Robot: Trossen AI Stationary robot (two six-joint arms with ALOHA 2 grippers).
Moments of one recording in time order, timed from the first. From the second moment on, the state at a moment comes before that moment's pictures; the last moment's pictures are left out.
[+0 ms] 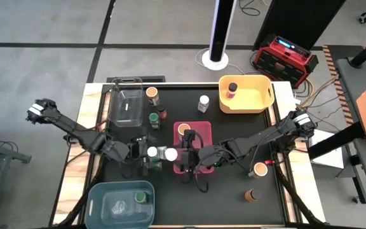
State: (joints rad) left arm -0.48 1.11 0.76 0.00 -0.57 0.04; right arm 0.34 1.78 1.45 0.05 0.47 -0.25
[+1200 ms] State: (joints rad) left arm -0.48 1.01 0.67 0.38 -0.36 0.29; right arm 0.43 1.61 1.38 0.09 0.47 -0.31
